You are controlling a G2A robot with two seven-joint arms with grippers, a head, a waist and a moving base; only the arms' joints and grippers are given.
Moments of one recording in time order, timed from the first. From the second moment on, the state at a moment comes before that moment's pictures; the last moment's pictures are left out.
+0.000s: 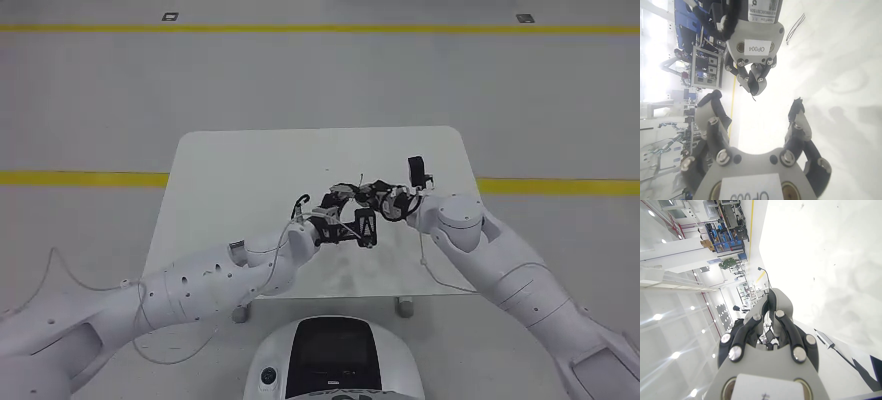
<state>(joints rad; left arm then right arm) 0.65 -0.97 -0.17 -1.74 1.57 -0.03 -0.44 -1.00 -1.00 0.79 -1.45 0.71 0.34 0.31</state>
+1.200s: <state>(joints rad) 0.63 -0.99 -0.17 -1.73 1.57 -0.07 -0.50 -1.02 -0.98 0.80 -1.50 0.69 0.34 0.36</state>
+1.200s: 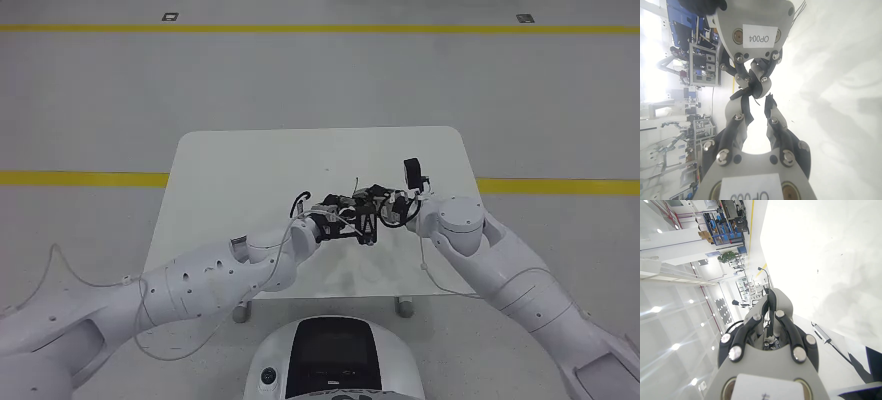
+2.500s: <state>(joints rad) 0.65 -0.99 -0.17 -1.71 1.57 -0.08 -0.45 -1.03 -0.98 0.81 -1.49 0.66 0.34 0.40</state>
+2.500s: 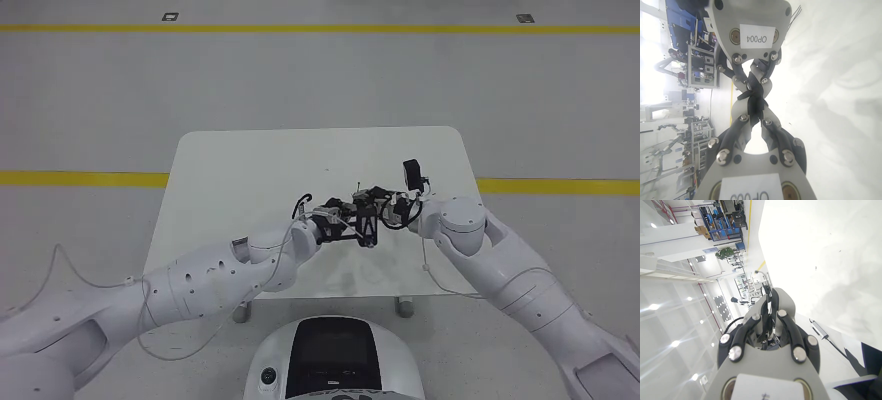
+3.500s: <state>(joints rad) 0.76 -0.94 -0.36 -1.65 1.30 -0.03 -0.20 -1.06 -0.97 0.84 -1.50 0.61 0.34 0.32</state>
